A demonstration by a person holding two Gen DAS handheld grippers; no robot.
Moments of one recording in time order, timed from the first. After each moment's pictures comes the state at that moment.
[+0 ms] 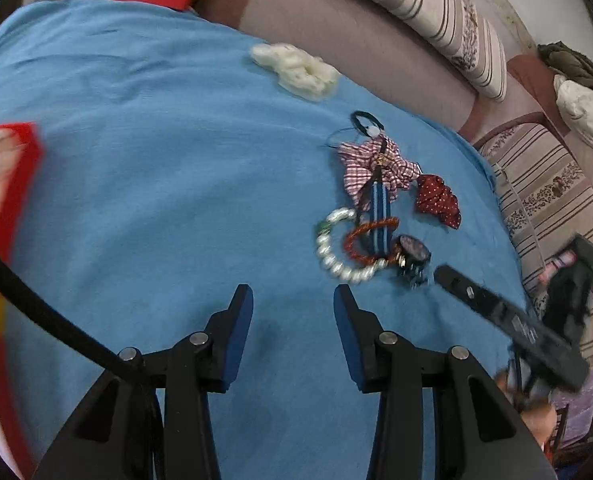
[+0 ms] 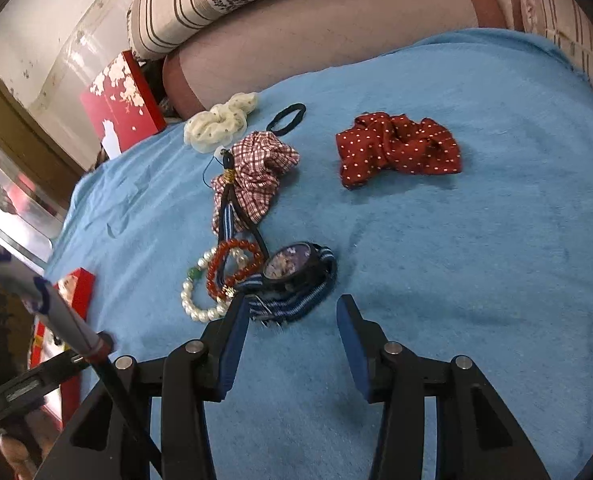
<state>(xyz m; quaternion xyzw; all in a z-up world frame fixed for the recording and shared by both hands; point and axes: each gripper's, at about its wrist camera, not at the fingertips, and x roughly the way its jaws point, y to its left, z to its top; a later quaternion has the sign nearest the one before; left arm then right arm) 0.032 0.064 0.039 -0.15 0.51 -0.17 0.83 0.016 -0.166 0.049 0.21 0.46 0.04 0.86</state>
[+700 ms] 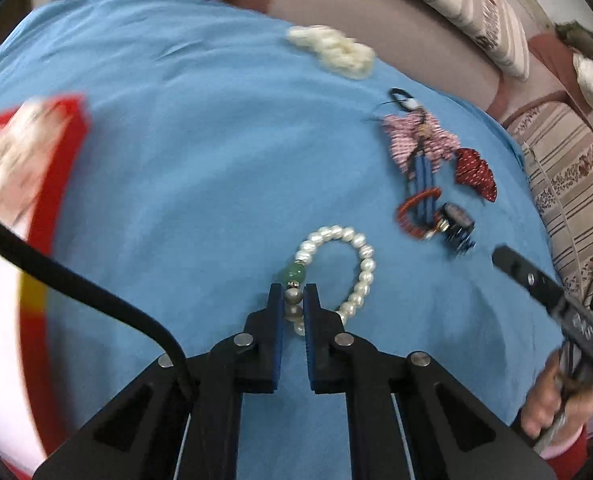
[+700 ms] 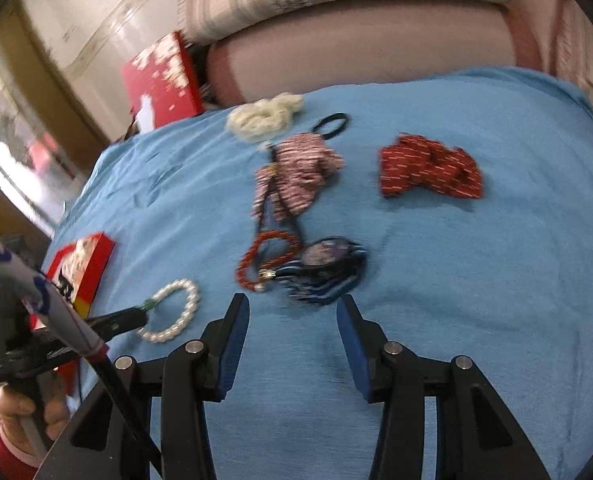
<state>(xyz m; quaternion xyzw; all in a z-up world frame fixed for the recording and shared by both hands) 0.000 0.110 0.031 -0.11 0.54 -0.13 0.83 0.004 -0.130 0.068 0.12 0.45 0.10 0.88</state>
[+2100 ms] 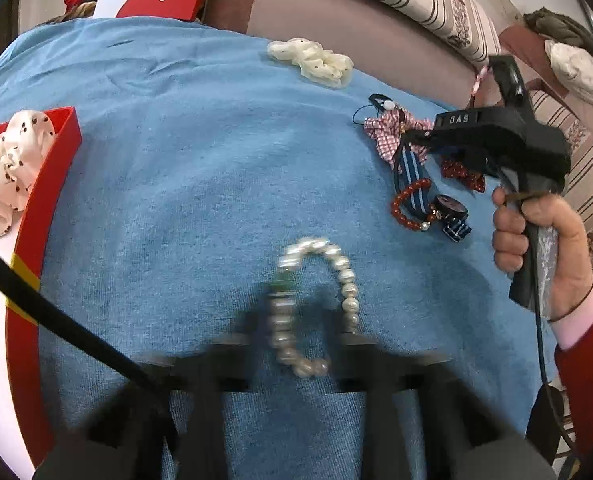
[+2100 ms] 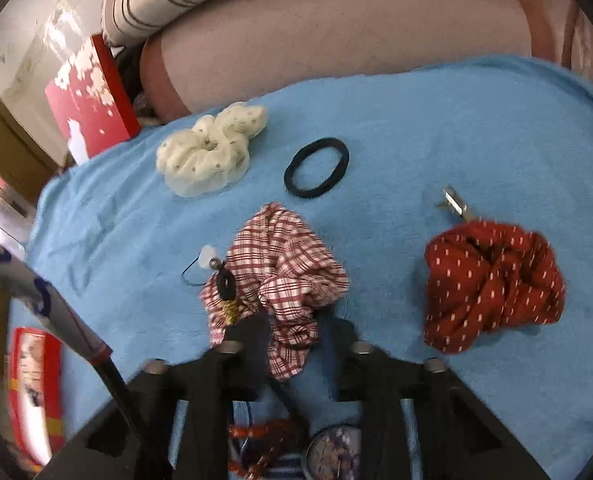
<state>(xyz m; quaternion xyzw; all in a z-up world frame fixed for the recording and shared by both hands) -0.004 0.095 0.024 -0.09 0.50 -0.17 0.85 0.143 -0.133 0.049 0.15 0.49 0.01 0.86</state>
